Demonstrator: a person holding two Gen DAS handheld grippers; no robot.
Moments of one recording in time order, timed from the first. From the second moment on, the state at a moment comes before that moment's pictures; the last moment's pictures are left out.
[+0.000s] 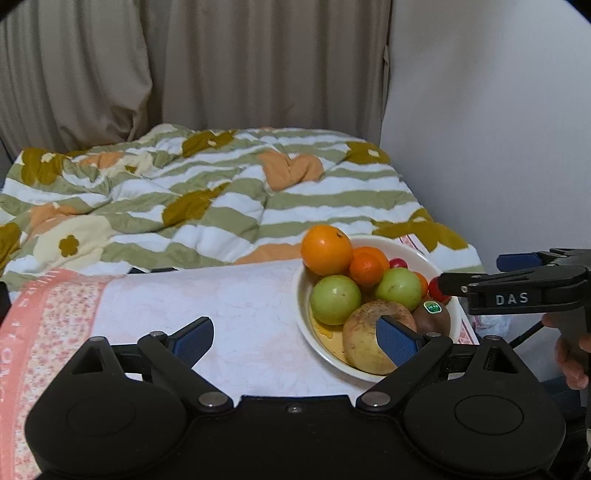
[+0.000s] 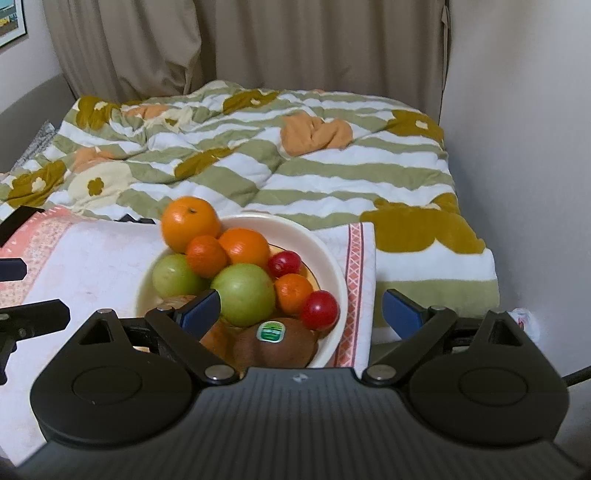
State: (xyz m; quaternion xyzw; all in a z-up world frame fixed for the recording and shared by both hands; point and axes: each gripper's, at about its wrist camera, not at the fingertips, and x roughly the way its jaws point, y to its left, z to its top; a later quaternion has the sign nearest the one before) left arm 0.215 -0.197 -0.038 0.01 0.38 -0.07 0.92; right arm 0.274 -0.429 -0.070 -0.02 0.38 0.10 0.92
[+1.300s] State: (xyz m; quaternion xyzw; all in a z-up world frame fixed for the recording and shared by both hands) left arm 0.074 -0.048 0.020 0.03 0.31 -0.05 0.95; right arm 0.074 -0.297 0.014 0.00 0.35 0.02 0.94
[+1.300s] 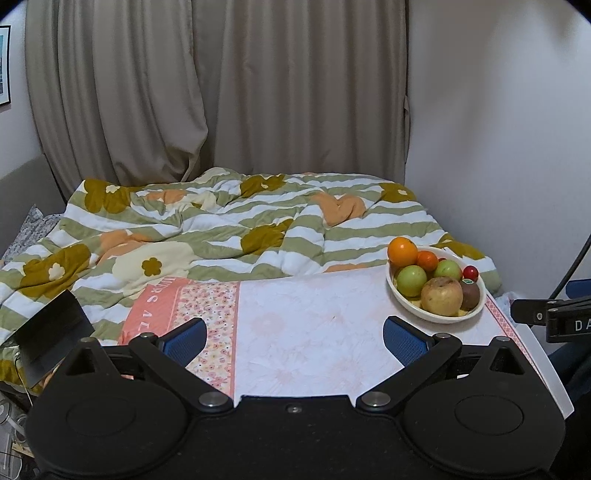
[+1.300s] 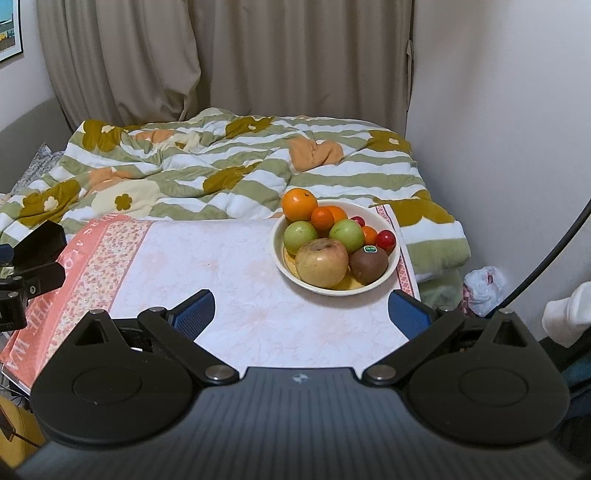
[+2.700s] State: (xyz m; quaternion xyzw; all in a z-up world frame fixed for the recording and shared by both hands) left arm 0.062 -0.042 0.025 0.02 0.30 -0.02 0.95; right arm 0.065 -0.298 0.011 0.01 0.36 0.02 0.93
